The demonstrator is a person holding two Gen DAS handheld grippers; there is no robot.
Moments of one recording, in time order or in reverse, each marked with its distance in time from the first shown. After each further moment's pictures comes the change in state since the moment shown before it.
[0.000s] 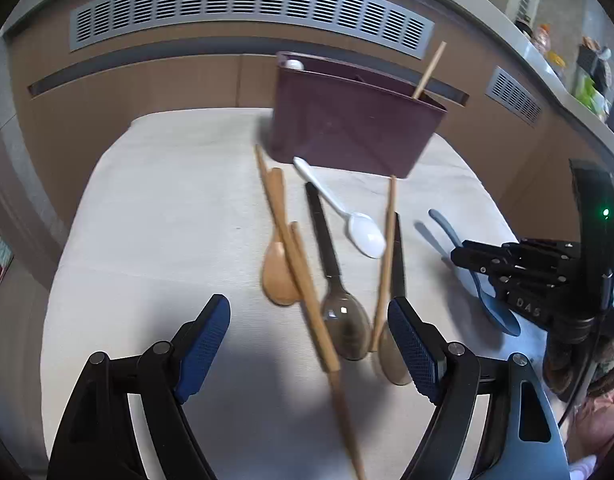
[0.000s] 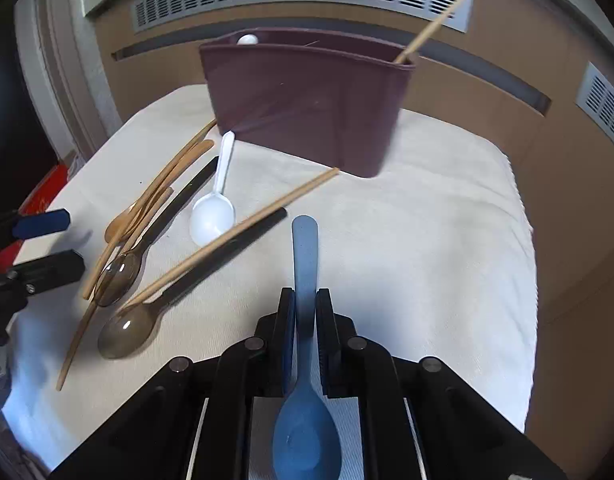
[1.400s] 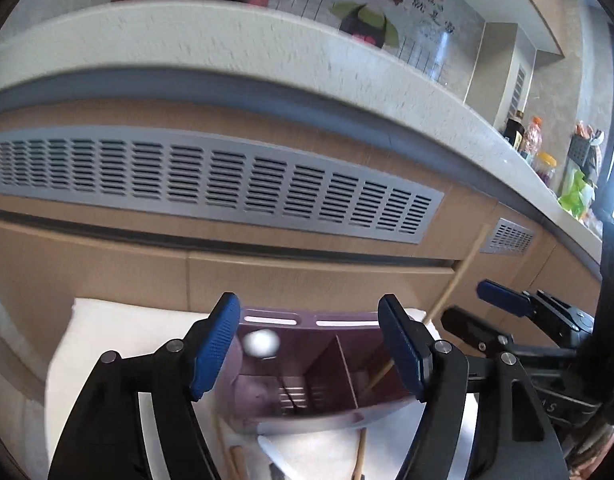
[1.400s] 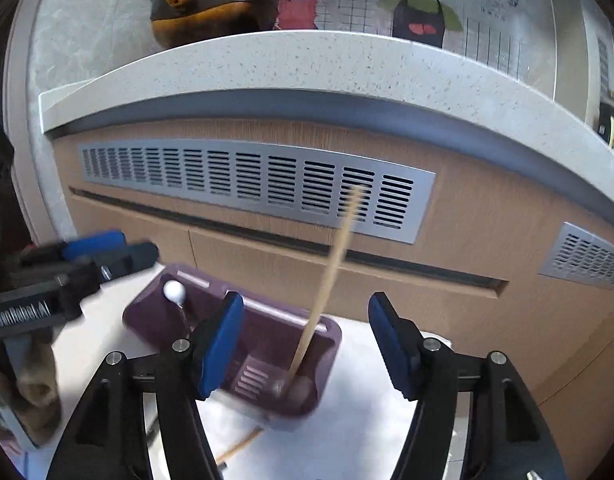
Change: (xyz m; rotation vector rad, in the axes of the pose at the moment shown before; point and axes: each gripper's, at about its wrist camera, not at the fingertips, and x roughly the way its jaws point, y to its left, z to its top) left arm 0.020 -0.013 0.205 -0.029 -0.332 -0.092; right arm -0.039 -0.037 0.175 0.012 -0.345 -0.120
